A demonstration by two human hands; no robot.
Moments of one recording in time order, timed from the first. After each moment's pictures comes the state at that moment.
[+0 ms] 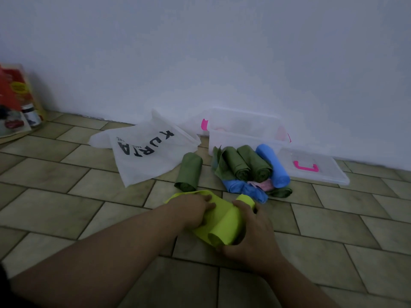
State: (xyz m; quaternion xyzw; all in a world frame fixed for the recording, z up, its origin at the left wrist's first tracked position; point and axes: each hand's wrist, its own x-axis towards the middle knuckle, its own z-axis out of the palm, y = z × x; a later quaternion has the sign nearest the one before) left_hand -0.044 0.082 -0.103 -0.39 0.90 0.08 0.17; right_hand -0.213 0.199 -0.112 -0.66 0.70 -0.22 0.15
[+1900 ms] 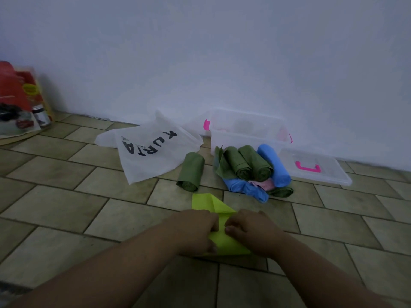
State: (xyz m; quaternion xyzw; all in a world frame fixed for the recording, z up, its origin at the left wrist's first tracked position) left_hand -0.032 0.156 -0.083 -0.44 0.88 0.18 0.06; right_hand -0.221 0.182 -0.078 -0.76 0.62 0.01 0.19
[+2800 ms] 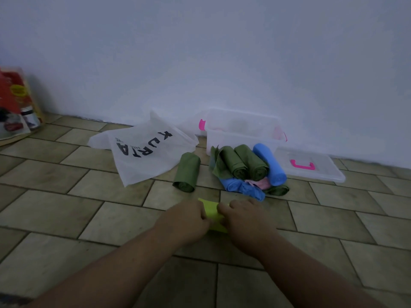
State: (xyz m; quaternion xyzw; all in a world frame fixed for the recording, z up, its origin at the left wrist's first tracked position) left_hand -0.032 0.153 -0.073 -0.58 0.77 0.24 -0.07; right_hand -0.203 0.176 -0.083 -0.81 0.59 0.00 -0.05
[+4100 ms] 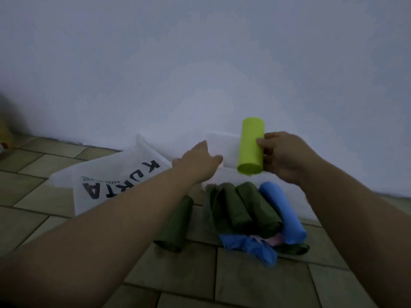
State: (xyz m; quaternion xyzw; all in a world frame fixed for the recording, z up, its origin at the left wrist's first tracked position) left_hand -0.100 -0.070 0.004 -0.60 0.72 0.28 -0.22; right_hand -0.285 -0.031 0.052 -0.40 0.58 -0.52 0.48
